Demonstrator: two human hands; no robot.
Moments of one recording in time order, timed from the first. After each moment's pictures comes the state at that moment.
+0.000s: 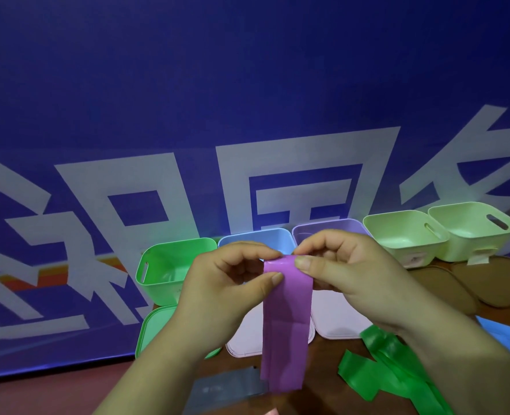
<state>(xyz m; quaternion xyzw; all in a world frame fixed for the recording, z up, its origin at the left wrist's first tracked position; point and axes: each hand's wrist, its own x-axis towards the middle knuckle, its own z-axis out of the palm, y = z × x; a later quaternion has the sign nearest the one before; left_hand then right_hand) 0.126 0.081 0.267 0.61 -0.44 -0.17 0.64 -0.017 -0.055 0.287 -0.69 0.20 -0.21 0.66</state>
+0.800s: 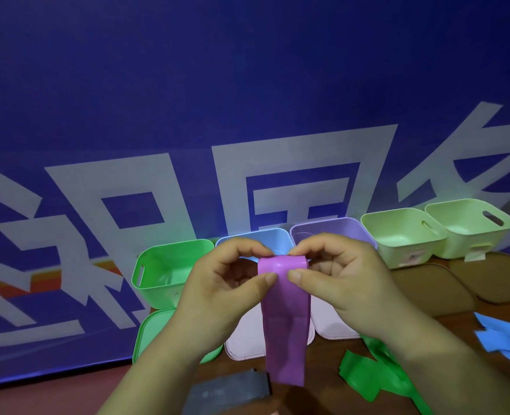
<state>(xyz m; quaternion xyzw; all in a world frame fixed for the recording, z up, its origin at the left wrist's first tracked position) 0.137 0.078 0.257 0.55 -0.45 -0.25 0.66 -0.006 -0.048 0.269 -0.71 0.16 -0.29 0.62</state>
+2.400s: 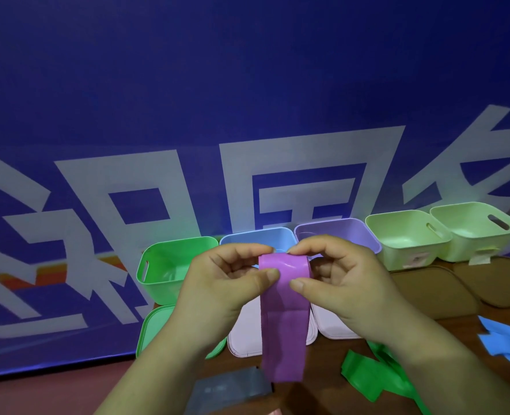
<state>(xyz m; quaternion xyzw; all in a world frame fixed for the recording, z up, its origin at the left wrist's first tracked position) 0.135 0.087 0.266 0.58 -0.32 -0.30 0.69 -0.006 -0.044 0.260 -0.73 0.14 -0.26 0.62</state>
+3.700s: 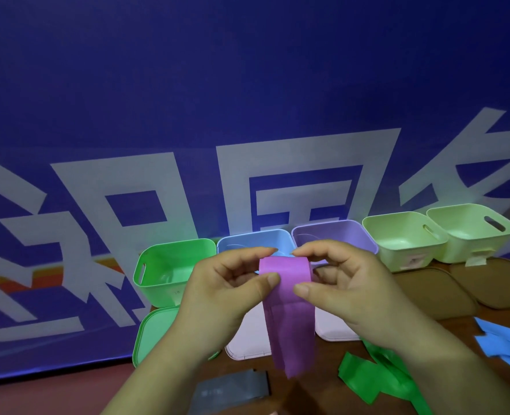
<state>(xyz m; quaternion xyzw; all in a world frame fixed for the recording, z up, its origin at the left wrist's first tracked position) 0.132 0.082 0.258 0.58 -0.37 -0.27 0.68 -0.016 -0.048 0.261 -0.71 0.16 -0.24 0.65</state>
